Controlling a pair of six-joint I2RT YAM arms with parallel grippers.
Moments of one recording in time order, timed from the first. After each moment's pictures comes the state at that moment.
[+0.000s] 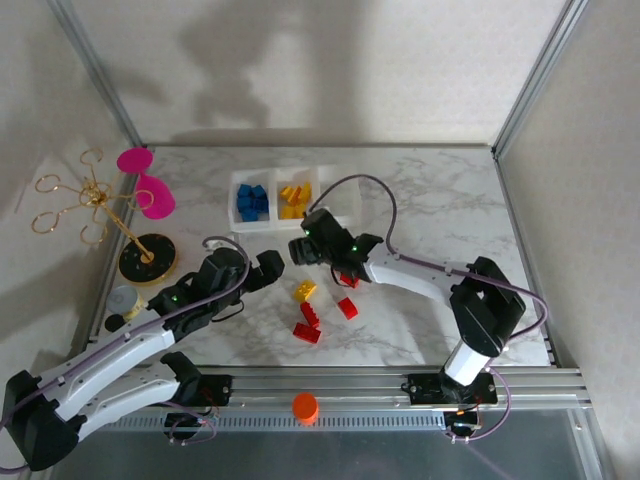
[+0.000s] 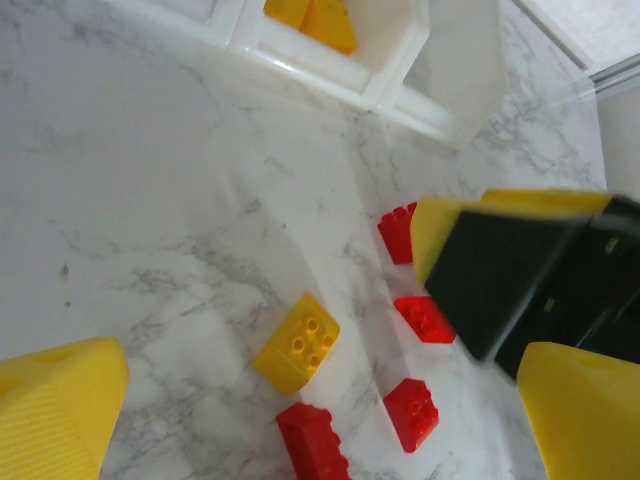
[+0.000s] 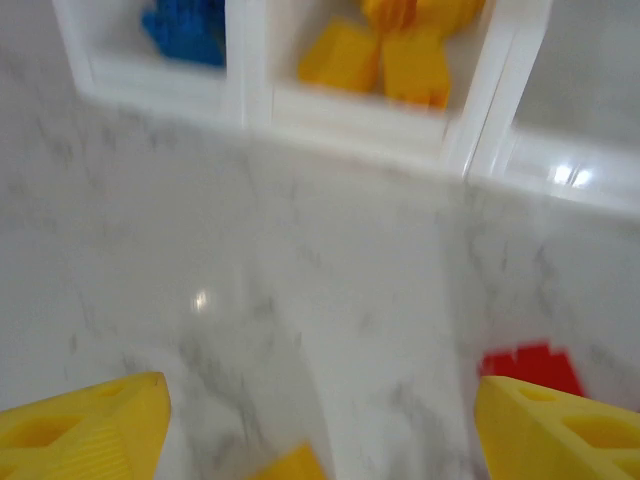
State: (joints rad) left arm -0.70 0.84 0.62 -0.43 -0.19 -0.98; right arm 0.95 1.66 1.13 -0.31 0.23 0.45
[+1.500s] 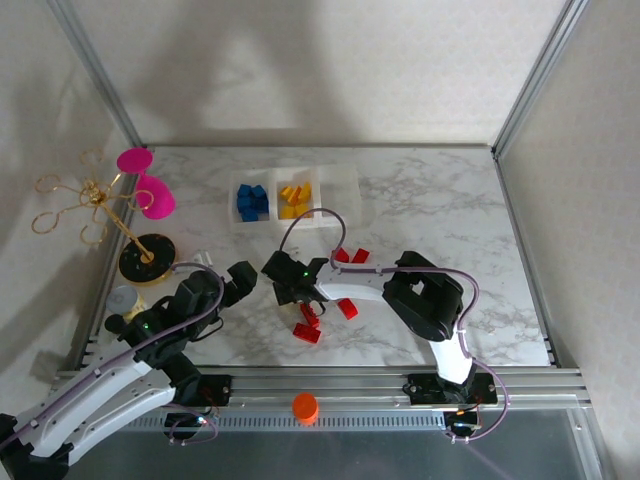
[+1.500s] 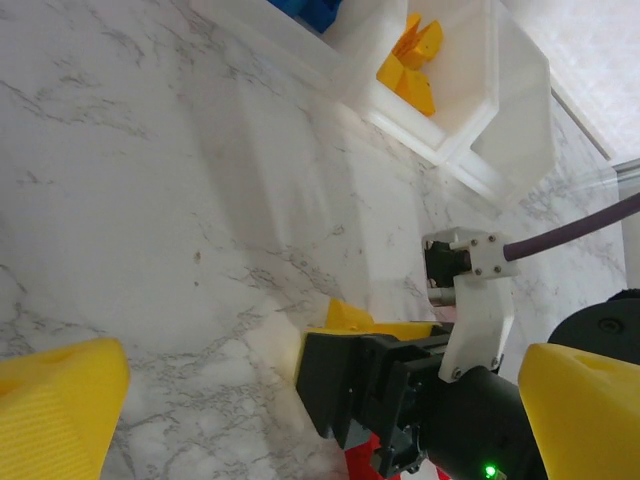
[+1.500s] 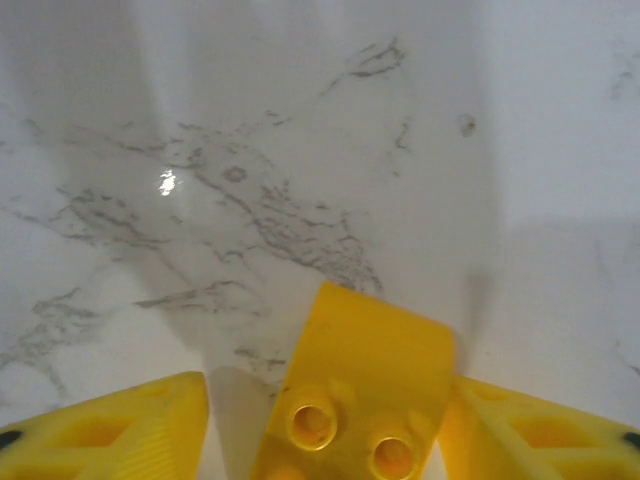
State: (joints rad) left arm -0.70 0.57 0.54 -0.62 -0.35 -1.10; right arm 1.11 2.00 1.30 -0.45 0.25 0.67
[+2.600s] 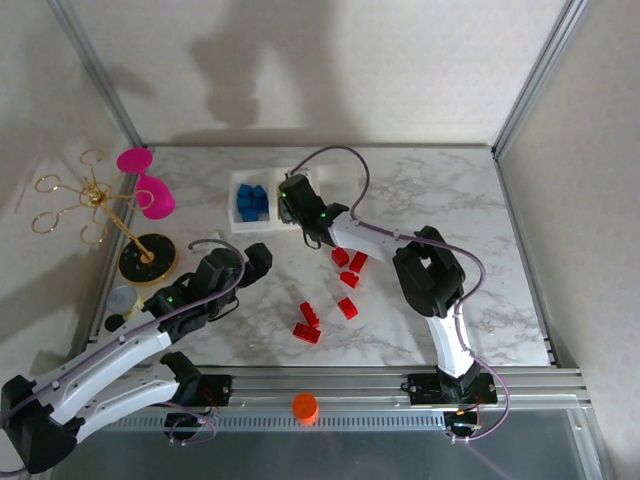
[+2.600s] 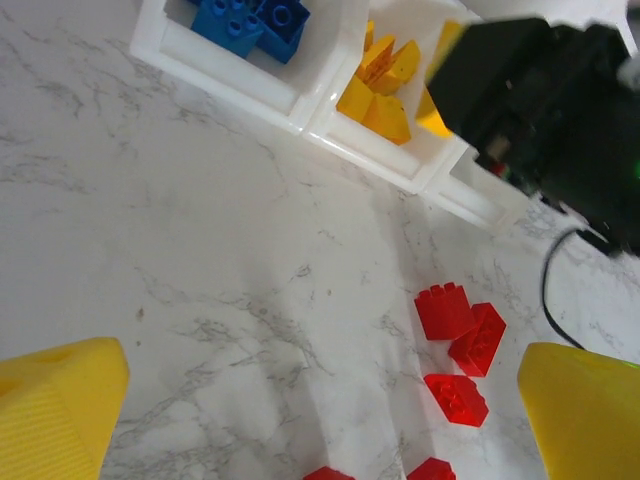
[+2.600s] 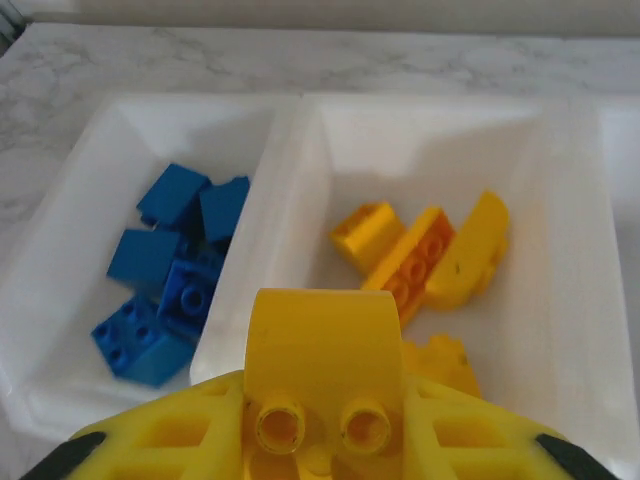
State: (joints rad) left arm -0.70 0.88 0.67 -0.44 -0.38 -1.04; right arm 0.82 2.16 1.70 -0.15 0.30 0.40
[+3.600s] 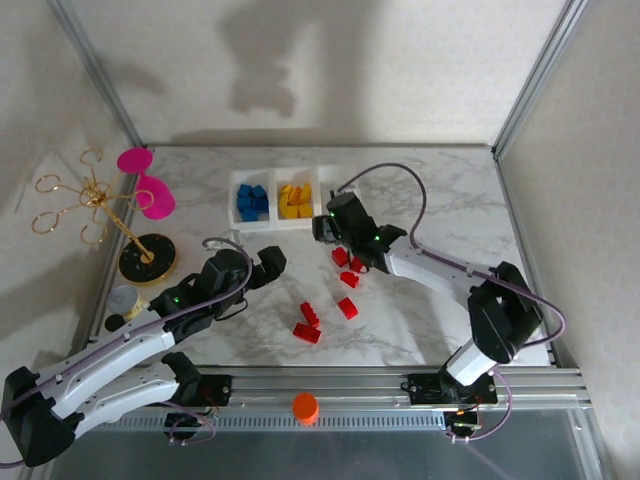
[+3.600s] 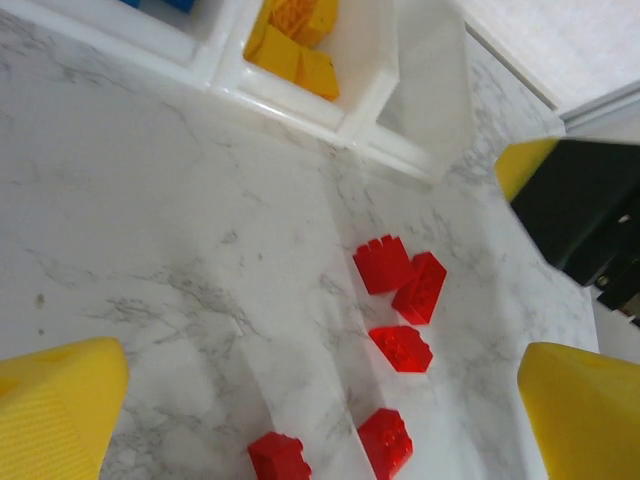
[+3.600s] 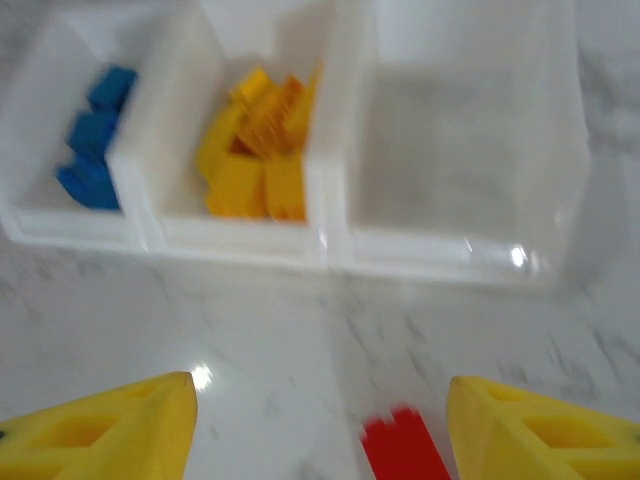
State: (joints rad) left arm -0.76 0.86 0.63 -0.36 -0.28 -1.02; right arm 0.79 1.56 1.07 -0.24 0.26 0.49
